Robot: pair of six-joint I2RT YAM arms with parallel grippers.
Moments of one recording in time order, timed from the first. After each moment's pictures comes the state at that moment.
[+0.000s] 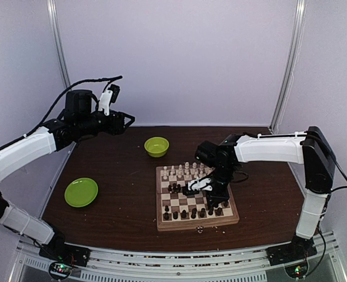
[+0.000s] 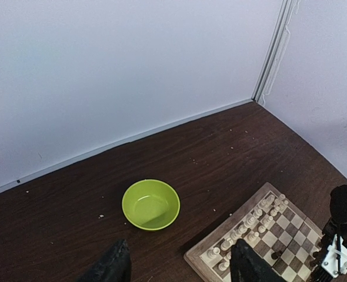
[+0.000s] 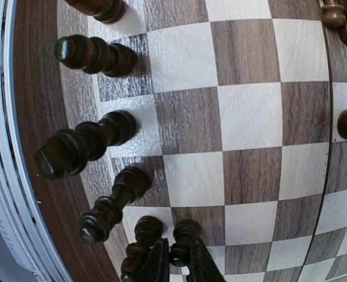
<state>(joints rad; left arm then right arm) -0.50 1.34 1.16 -0.14 0.17 -0.09 0.83 1.87 1.37 -1.01 -0.24 -0.68</state>
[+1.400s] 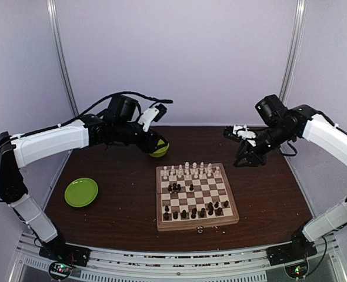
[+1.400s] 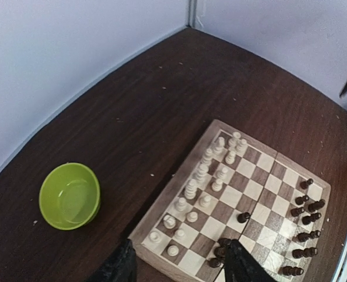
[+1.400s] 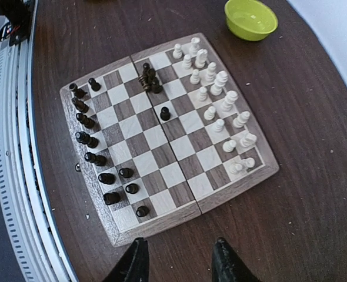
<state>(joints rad) -0.73 1.61 1.37 -0.32 0.19 0.07 0.50 1.39 1.36 -1.03 -0.40 -0.66</state>
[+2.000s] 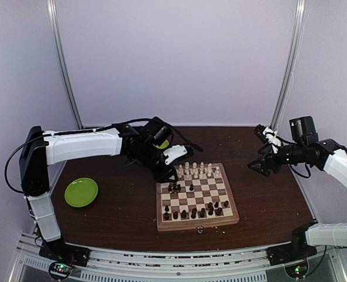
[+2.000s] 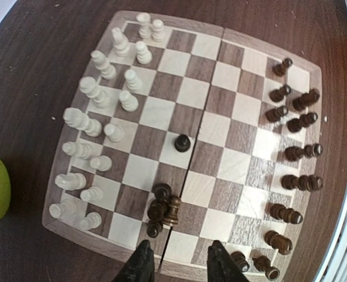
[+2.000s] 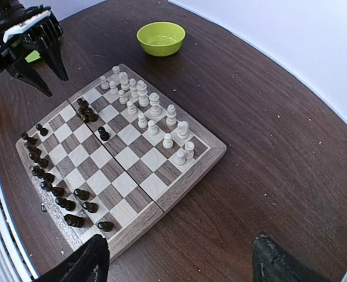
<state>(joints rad) -0.91 1.87 1.53 -0.67 0.19 0.27 0.24 1.01 0.89 -0.61 -0.46 -0.42</state>
